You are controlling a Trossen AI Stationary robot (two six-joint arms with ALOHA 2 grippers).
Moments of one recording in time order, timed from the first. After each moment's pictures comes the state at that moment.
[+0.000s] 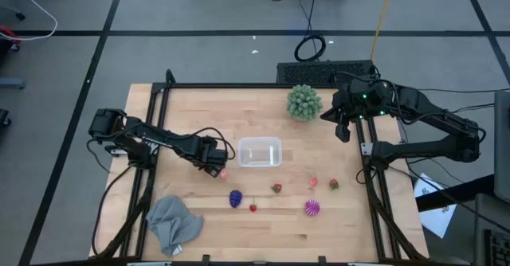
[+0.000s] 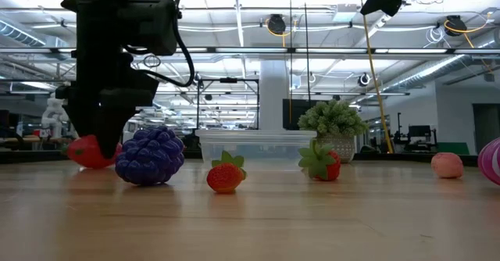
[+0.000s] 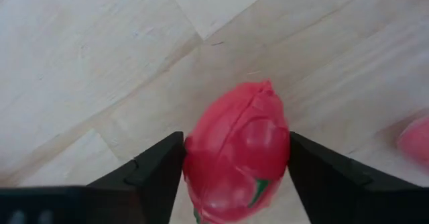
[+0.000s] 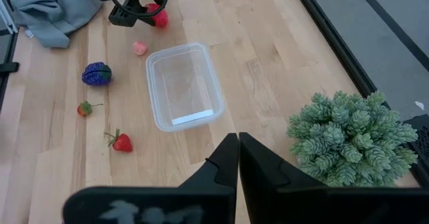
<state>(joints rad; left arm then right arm) -0.10 1.58 0.87 -0.89 -0.16 -1.05 -0.35 0.94 1.18 -0.97 -0.14 -0.01</state>
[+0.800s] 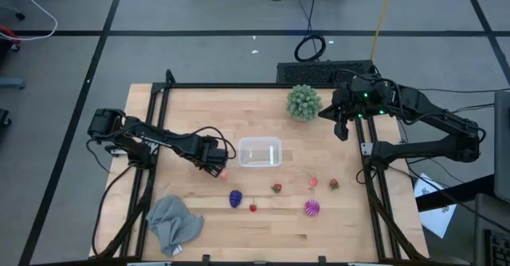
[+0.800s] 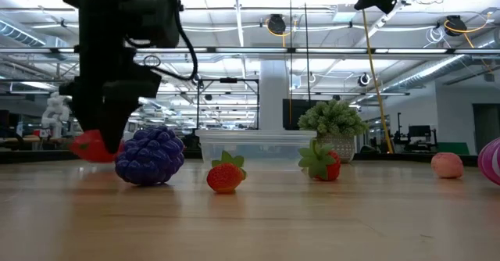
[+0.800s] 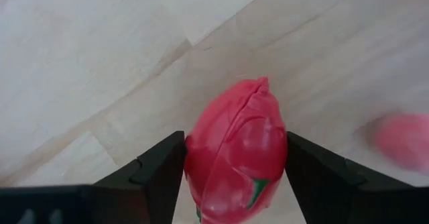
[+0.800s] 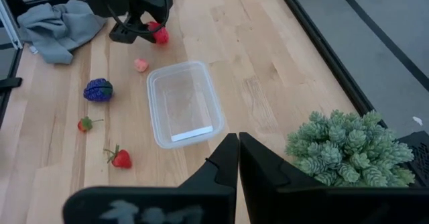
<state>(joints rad) -0.10 1.56 0.89 -0.90 -0.16 -1.03 -0.35 0.94 1.18 -0.91 -0.14 -0.01</state>
